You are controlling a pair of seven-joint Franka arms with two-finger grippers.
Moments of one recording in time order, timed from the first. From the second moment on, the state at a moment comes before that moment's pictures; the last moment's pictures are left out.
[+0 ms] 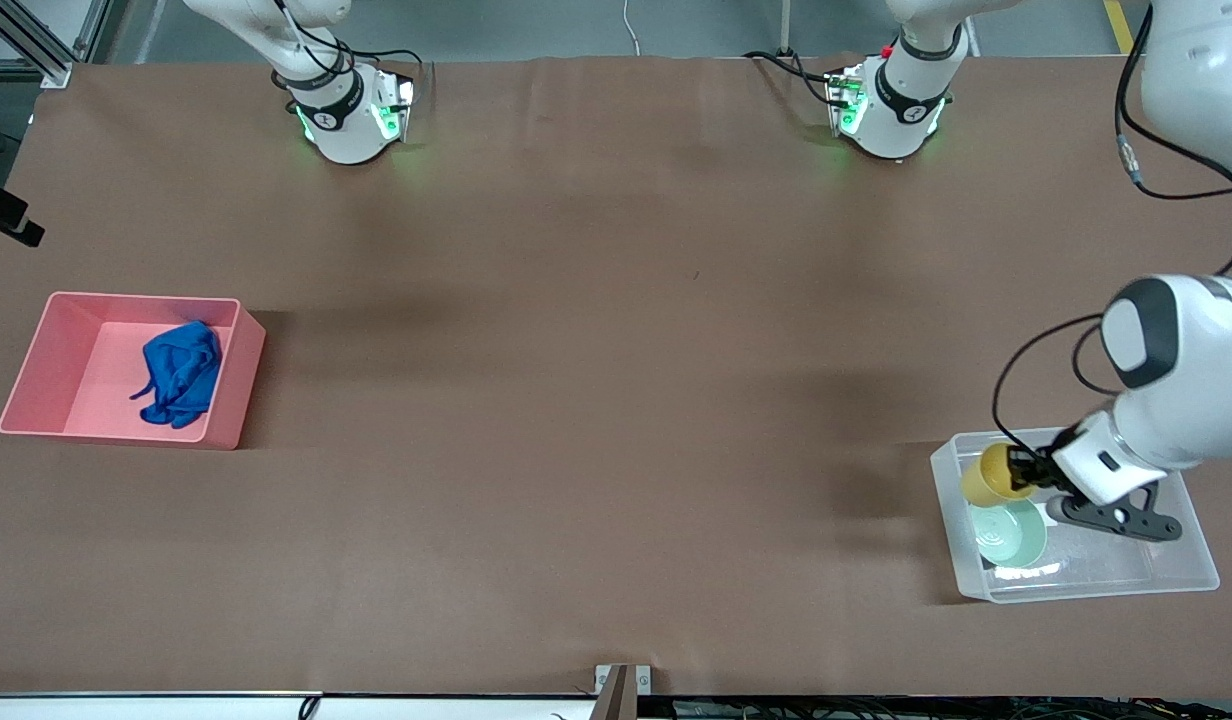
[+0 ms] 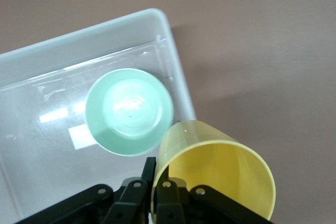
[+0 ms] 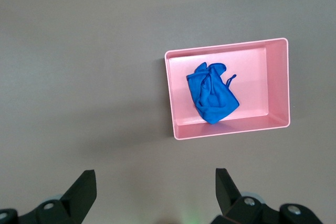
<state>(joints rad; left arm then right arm) 0.25 0.62 -0.27 -1.46 0.10 2.15 0.24 -0.12 -0.03 -0.03 -1.50 -0.01 1.44 0.00</state>
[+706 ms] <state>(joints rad) 0.33 0.78 -0.26 -1.36 0.10 2.22 0.32 -0.12 -0.03 -0.03 -1.50 -0.01 1.44 0.00</state>
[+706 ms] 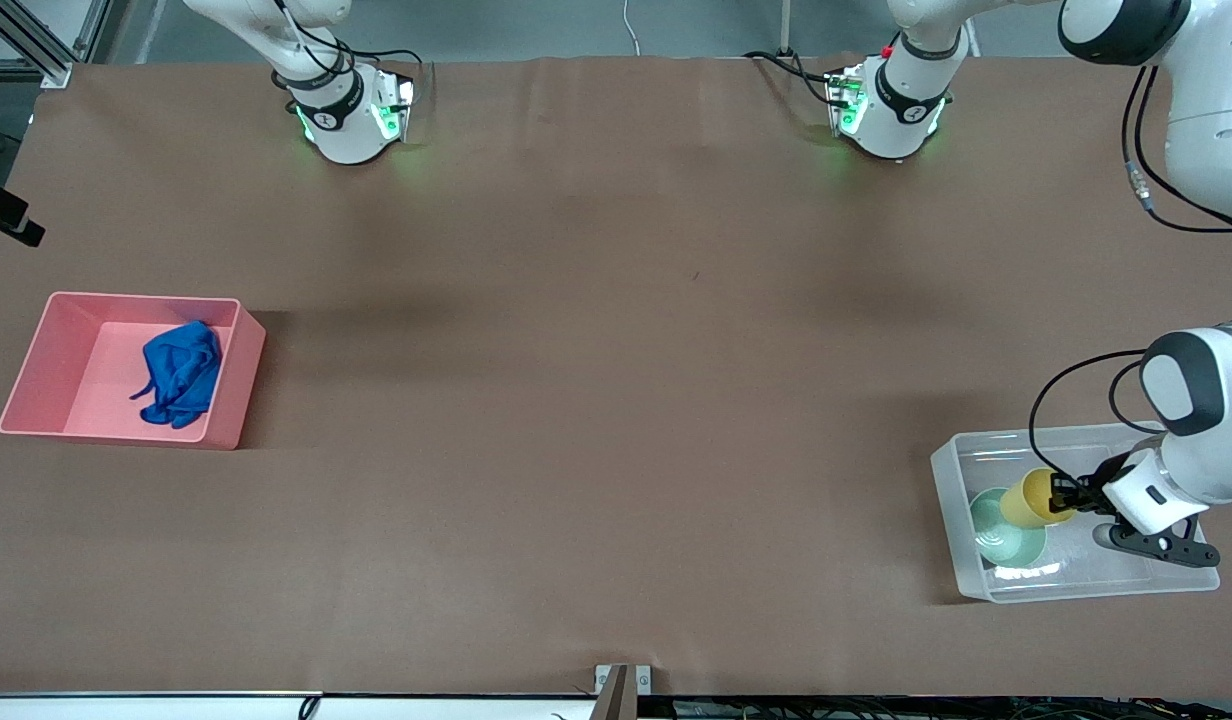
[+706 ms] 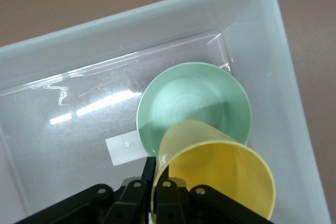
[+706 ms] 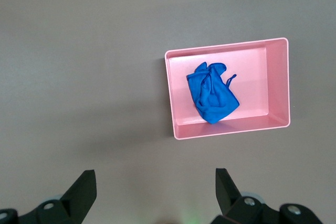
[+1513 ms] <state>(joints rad) 0.31 0.64 -0.30 -1.39 0.10 2.24 0.29 -0.12 -0.03 -0.03 -1.50 -0.01 1.44 0.00</state>
